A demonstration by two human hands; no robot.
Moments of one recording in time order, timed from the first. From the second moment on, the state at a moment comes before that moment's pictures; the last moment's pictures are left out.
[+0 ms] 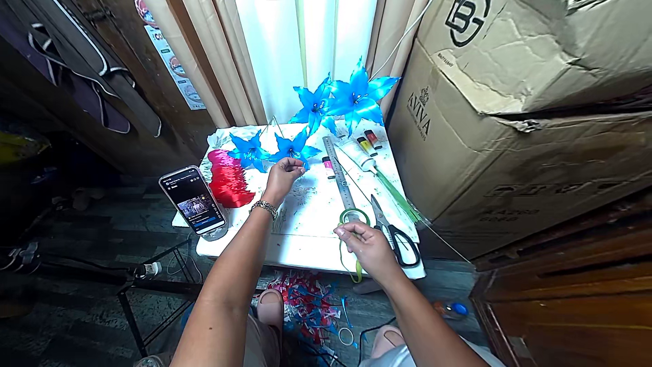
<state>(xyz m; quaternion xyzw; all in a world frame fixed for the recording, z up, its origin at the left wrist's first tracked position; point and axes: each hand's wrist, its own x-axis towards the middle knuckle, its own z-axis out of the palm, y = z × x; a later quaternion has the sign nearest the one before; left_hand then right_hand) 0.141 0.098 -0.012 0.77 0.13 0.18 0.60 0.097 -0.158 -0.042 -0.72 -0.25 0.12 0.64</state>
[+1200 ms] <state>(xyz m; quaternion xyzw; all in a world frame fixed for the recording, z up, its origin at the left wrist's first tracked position) 0.015 0.008 -0.013 0.42 0.17 0.16 0.88 0.071 -0.129 -0.026 -0.61 -0.17 0.23 0.74</state>
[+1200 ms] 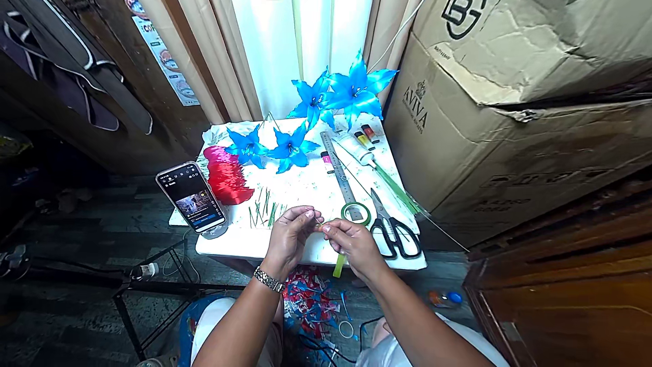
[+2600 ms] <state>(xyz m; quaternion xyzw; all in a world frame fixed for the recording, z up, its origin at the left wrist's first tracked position) 0.005 0.019 -0.019 0.77 0.16 0.02 0.62 0.084 -0.145 -0.035 -0.72 -0.23 0.20 0.63</state>
